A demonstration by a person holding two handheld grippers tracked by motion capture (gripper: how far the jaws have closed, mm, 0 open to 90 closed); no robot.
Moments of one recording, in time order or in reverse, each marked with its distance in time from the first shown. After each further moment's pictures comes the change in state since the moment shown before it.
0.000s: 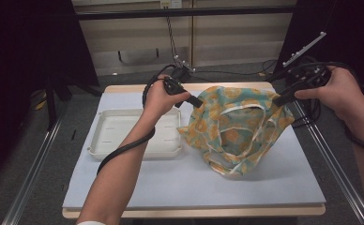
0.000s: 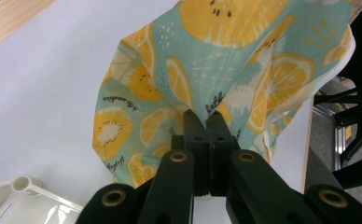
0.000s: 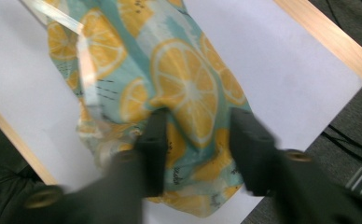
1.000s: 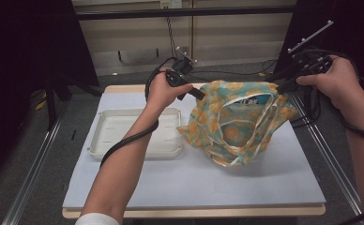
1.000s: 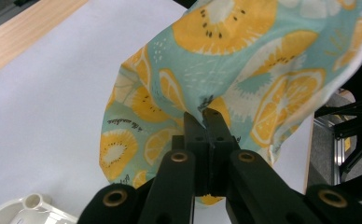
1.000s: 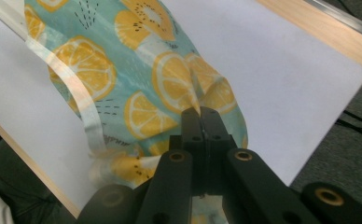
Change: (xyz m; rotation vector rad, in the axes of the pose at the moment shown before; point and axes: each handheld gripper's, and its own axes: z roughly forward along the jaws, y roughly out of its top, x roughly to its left) left arm 0.011 0.018 0.002 -0.013 0.000 -0.014; right arm -0.027 0.010 -0.001 -0.037 0.047 0.145
